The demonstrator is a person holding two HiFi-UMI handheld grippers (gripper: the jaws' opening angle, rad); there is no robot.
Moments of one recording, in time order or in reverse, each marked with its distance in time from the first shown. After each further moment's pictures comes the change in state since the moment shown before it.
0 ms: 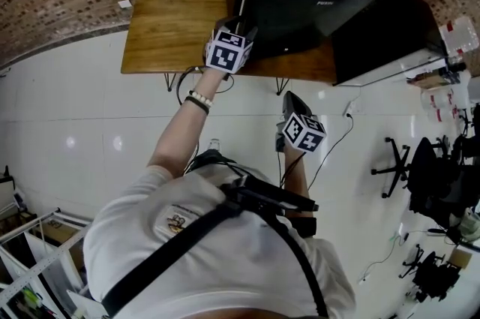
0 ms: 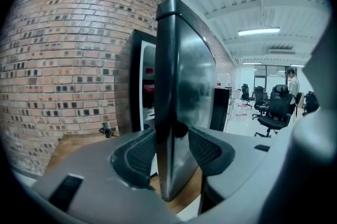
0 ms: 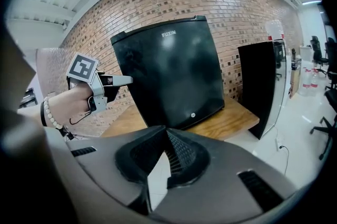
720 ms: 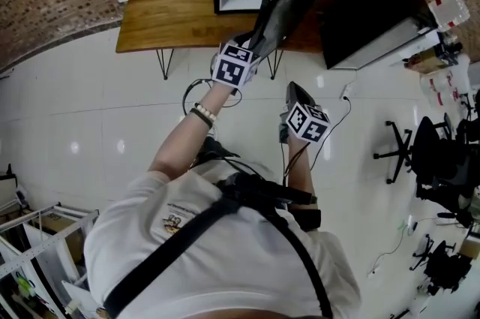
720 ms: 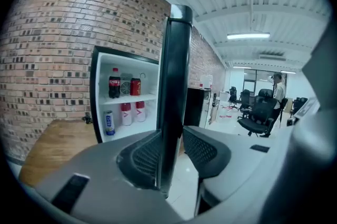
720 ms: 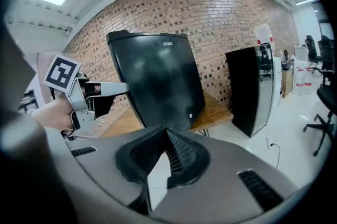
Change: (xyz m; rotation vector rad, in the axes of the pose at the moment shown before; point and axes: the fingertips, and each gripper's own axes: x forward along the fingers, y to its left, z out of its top) left arm -0.098 -0.207 -0.044 -0.026 0.008 -0.103; right arm -0.145 -0.055 -0.044 0.012 -0.045 -0.004
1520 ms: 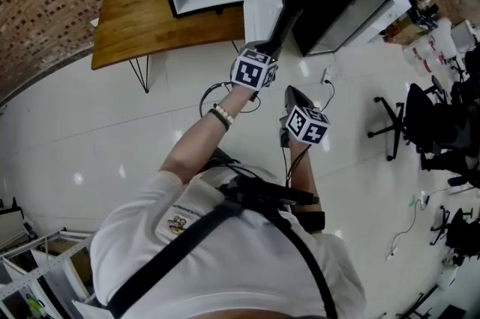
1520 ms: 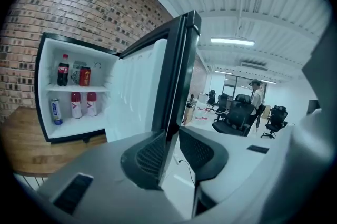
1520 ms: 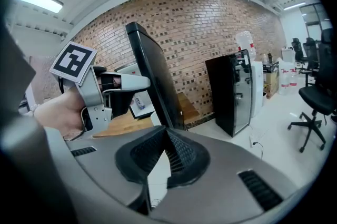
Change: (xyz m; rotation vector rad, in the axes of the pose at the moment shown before) left arm 0.065 -0.247 -0.003 -0.029 0.028 -0.222; right arm -0.137 -0.125 -0.011 0.038 -0.047 -0.084
